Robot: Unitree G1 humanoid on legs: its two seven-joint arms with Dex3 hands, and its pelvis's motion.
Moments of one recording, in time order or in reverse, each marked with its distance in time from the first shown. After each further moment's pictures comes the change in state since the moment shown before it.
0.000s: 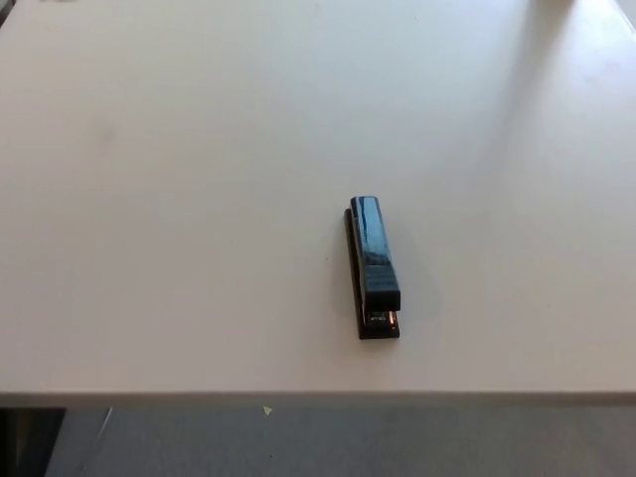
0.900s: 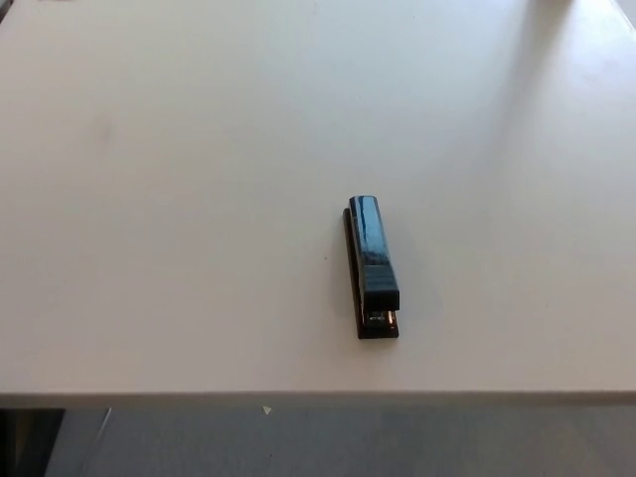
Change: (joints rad) left_arm -0.026 0.001 -0.021 -0.003 -0.016 -0.011 -0.031; right_arm -0.138 -0.315 -0.122 -0.474 0.119 0.021 -0.081
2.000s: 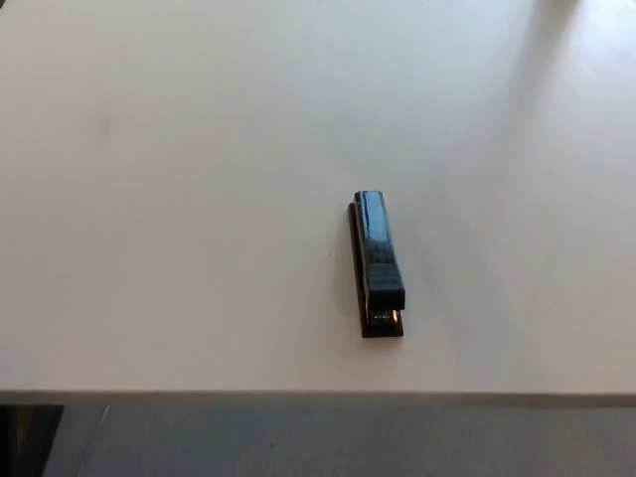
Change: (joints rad) left_arm -0.062 0.003 -0.097 -0.013 0.015 -0.011 0.029; right_arm -0.856 0.390 0.883 -0.464 -0.235 0.355 -0.203
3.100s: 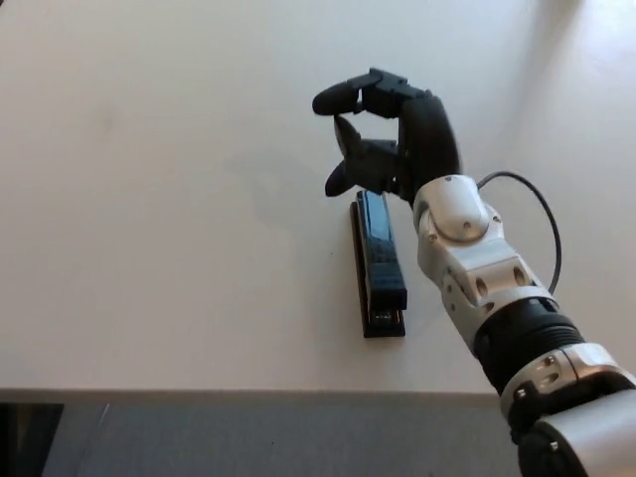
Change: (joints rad) left_arm -0.036 -0.005 -0.060 0.001 0.038 -0.001 0.045; right_arm -0.094 0.565 0.157 0.828 -0.206 -0.044 -0.135
